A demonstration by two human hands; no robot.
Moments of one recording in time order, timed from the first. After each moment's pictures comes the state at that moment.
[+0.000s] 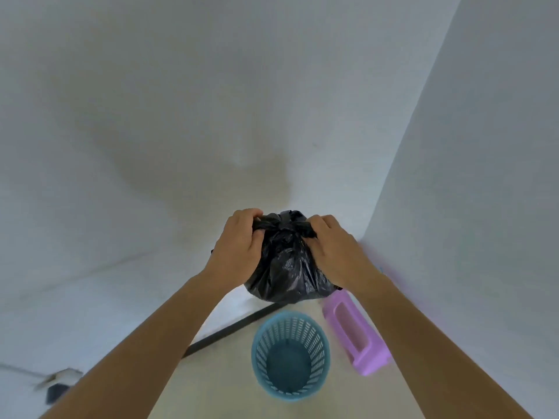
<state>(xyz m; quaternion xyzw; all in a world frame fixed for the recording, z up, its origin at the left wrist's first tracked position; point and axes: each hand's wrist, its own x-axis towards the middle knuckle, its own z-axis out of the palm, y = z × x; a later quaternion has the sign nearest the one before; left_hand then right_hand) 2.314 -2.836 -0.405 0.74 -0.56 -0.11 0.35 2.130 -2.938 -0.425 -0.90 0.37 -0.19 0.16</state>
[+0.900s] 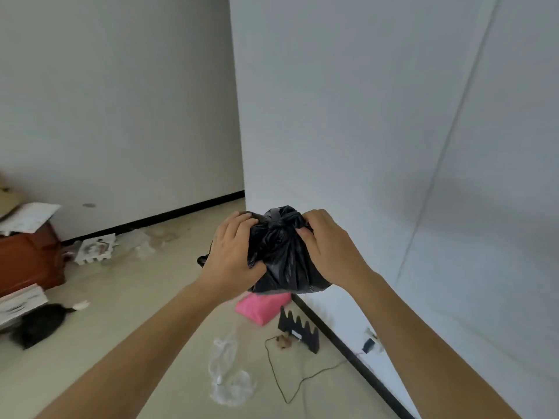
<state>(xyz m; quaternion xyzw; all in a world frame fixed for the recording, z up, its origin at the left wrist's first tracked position) 2.298 -2.101 -0.159 0.94 -0.05 0.27 0.21 2.368 -2.310 -0.133 -0.88 -0.34 -0.16 0.30</state>
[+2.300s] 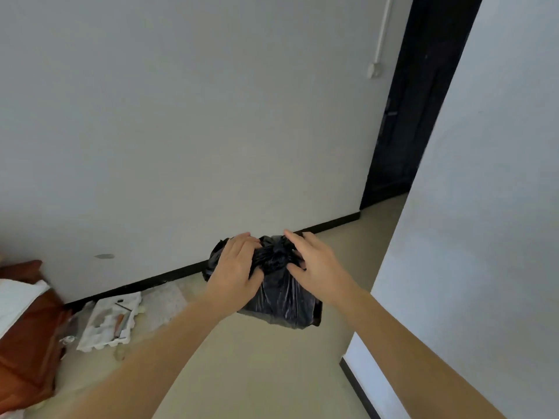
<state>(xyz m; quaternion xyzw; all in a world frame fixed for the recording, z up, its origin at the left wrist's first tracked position) 3.138 -1.244 -0.239 0.94 0.00 0.28 0.19 3.237 -1.428 -0.212 -0.84 -0.44 -0.02 0.33</state>
